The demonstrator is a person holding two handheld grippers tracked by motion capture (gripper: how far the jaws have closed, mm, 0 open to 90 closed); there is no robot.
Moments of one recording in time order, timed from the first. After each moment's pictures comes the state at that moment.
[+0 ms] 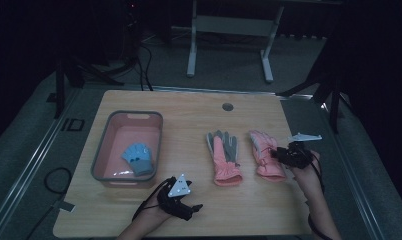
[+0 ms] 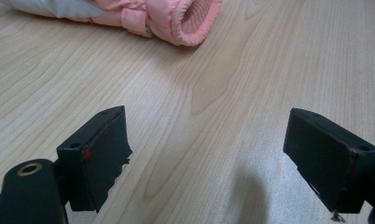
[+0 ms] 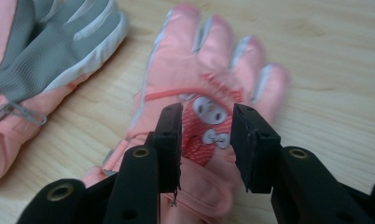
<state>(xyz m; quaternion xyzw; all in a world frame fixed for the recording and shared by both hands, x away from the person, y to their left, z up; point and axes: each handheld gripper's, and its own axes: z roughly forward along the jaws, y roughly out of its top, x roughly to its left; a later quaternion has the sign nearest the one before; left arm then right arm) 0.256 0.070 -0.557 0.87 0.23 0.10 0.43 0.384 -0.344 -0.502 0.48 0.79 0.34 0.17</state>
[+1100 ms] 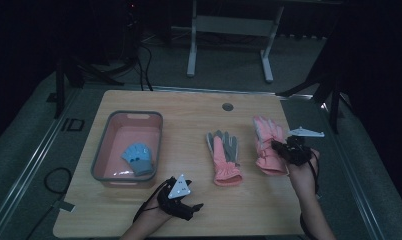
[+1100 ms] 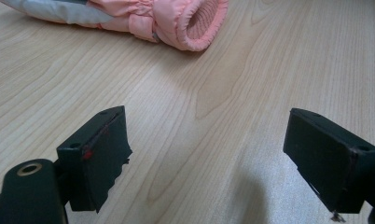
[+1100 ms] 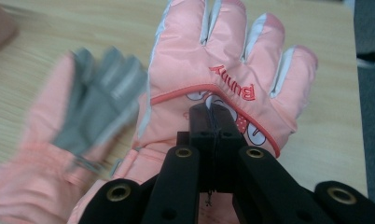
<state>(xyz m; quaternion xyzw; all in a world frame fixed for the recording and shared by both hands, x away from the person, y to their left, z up) 0.253 0.069 -0.557 0.86 0.23 0.12 0.44 0.363 -0.309 -0.454 0.51 0.75 0.36 0.21</state>
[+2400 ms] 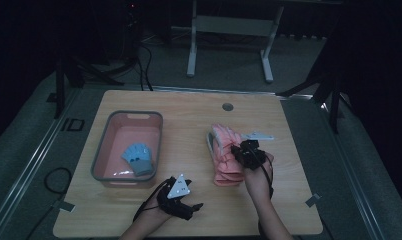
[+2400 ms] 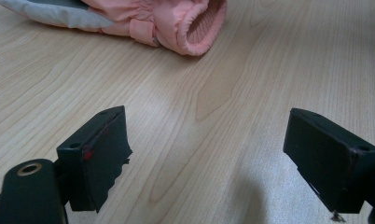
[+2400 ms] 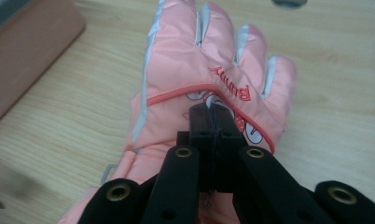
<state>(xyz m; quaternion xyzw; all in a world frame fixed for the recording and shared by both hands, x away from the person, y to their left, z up) 0.254 0.070 -0.557 0.86 0.23 0.12 0.44 0.354 -0.186 -0.478 0.51 0.76 0.37 0.18</state>
